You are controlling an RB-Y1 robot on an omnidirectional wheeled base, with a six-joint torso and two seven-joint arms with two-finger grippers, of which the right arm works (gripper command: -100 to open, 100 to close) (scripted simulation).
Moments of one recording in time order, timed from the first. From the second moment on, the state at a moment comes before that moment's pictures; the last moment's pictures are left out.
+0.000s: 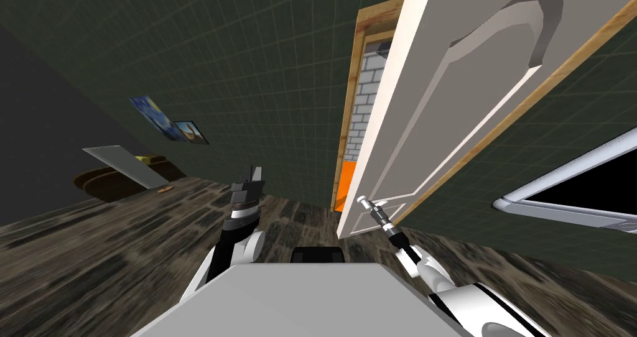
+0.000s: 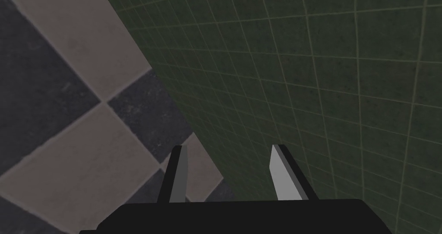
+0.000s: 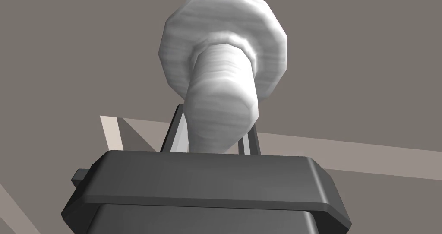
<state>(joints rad) -0.11 -0.55 0.14 -0.43 0.04 -1.12 -0.48</state>
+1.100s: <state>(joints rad) -0.09 -0.58 0.16 -0.32 0.04 -1.28 -0.51</state>
